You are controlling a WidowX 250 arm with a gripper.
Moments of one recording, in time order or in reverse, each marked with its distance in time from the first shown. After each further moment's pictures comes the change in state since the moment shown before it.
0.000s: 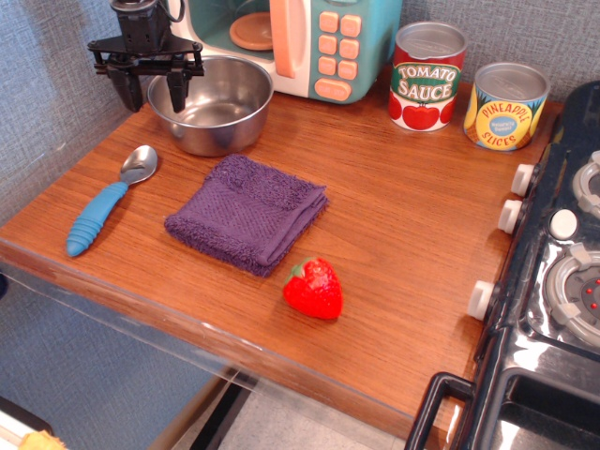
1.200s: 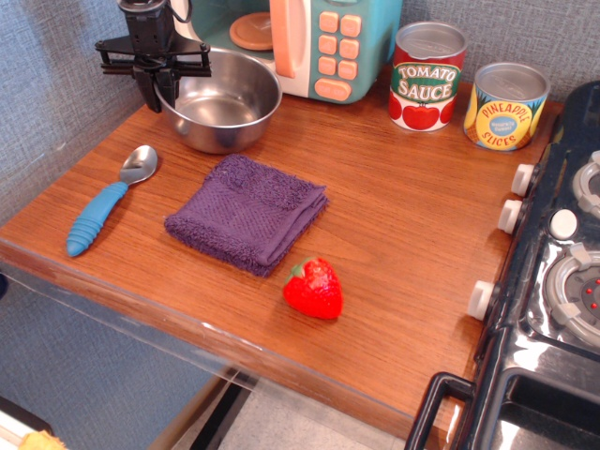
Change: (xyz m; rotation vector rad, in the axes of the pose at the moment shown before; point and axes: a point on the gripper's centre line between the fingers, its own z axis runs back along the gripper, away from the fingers) arm -0.001 -0.008 0.001 0.000 -0.007 -0.001
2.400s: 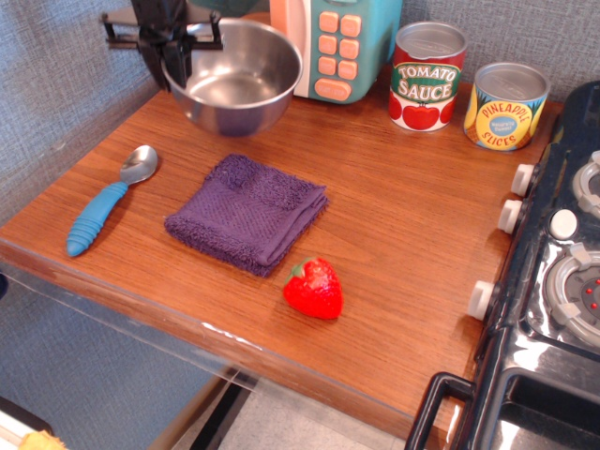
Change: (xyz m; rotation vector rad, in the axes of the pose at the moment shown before) arm -0.020 -0.021 0.035 -0.081 -0.005 -0.079
